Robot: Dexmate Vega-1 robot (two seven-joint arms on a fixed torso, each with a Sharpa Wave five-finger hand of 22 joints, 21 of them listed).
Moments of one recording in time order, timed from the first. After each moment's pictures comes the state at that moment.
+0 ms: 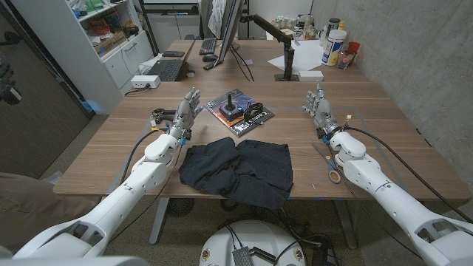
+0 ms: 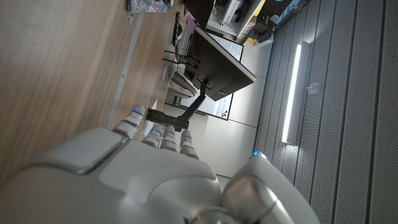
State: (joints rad) left arm 0.85 0.51 0.38 -1.31 -0.65 -0.28 -0.03; left_hand 0.08 0.01 0.38 -0.01 0.18 0.01 -0.10 0.19 0.17 -0.09 0.01 0.21 0.19 -0.13 0.04 0.18 0.18 -0.07 0.18 0.19 0.17; right arm -0.83 -0.51 -0.37 -1.29 0.66 0.29 0.05; right_hand 0.03 -0.06 0.12 0.12 0.24 -0.03 0.00 0.19 0.18 -0.07 0.06 0.19 0.19 -0.12 0.03 0.19 0.20 0.05 0.10 0.21 0.17
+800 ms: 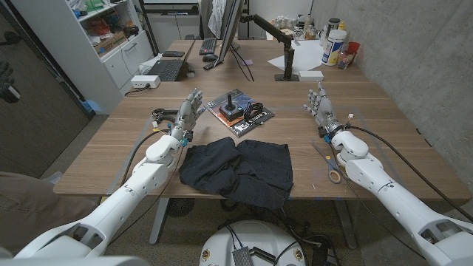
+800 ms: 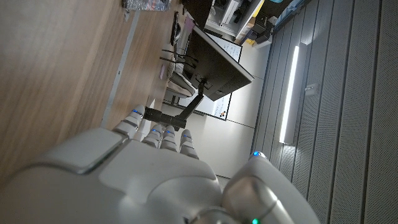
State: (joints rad) left arm 0.85 0.51 0.38 -1.33 -0.66 -0.28 -0.03; left_hand 0.08 0.01 0.39 -0.01 0.18 0.01 -0.09 0.19 0.17 -0.10 0.01 0.21 0.19 -0.14 0.04 0.18 0.18 -0.07 0.18 0.19 0.17; right arm -0.84 -0.53 -0.36 -1.32 0.66 0.29 0.04; right_hand 0.03 -0.06 0.12 0.12 0.24 -0.03 0.00 0.19 0.18 -0.07 0.07 0.19 0.19 -0.12 0.03 0.19 0.20 0.05 0.10 0.21 0.17
